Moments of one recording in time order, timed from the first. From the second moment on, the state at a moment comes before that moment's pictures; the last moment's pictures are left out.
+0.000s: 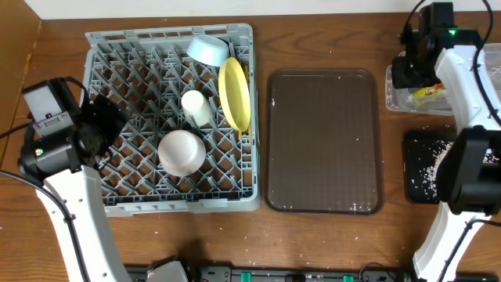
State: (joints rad) left arm 0.43 1.27 1.36 -1.08 0.00 -0.60; right arm -0.02 2.12 1.83 -0.99 -0.03 -0.05
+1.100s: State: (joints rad) left arm 0.43 1.27 1.36 -1.08 0.00 -0.60; right arm -0.02 2.16 1.83 -0.96 0.01 0.17
